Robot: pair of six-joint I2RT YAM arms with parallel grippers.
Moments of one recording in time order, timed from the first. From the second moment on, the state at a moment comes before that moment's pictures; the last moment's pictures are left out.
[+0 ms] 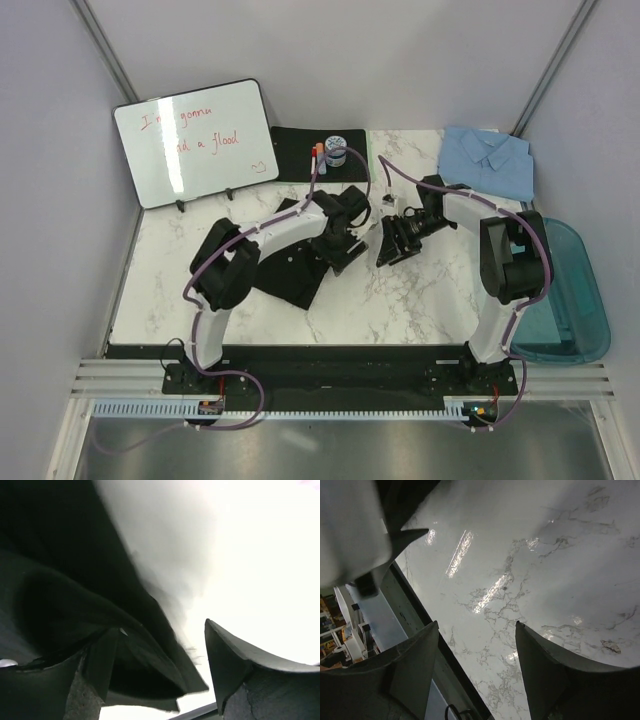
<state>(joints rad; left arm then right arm) -0.80 2.07 1.60 -0.93 -0.04 0.08 0.19 1.88 1.23 -0.83 -0.85 -0.25</state>
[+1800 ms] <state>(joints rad) -0.21 1.94 1.50 -0.72 0.66 0.35 0.40 2.21 1.74 -0.54 -0.75 0.08</state>
